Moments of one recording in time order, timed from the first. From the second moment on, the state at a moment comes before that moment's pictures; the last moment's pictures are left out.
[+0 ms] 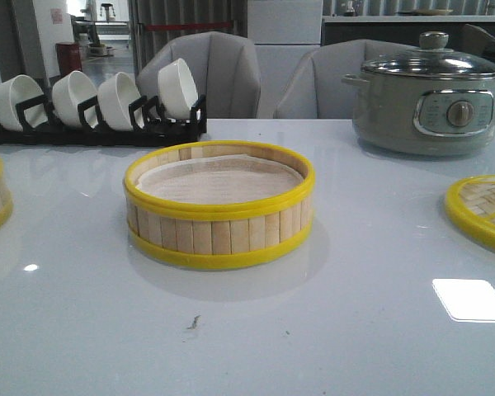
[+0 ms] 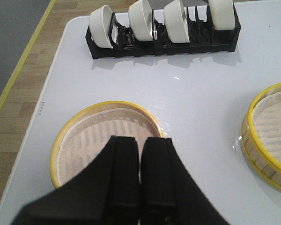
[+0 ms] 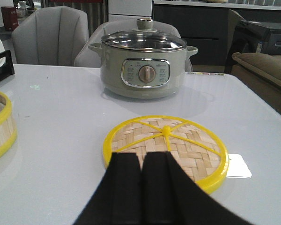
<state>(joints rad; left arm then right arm) -0.05 0.98 -1.19 0.08 0.85 0.00 -0.08 -0.01 0.03 0.01 0.08 -0.01</state>
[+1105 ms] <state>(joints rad) -0.15 0.98 -1.19 0.05 0.86 0.00 -0.08 0.85 -0.72 0.03 0.34 -0.02</state>
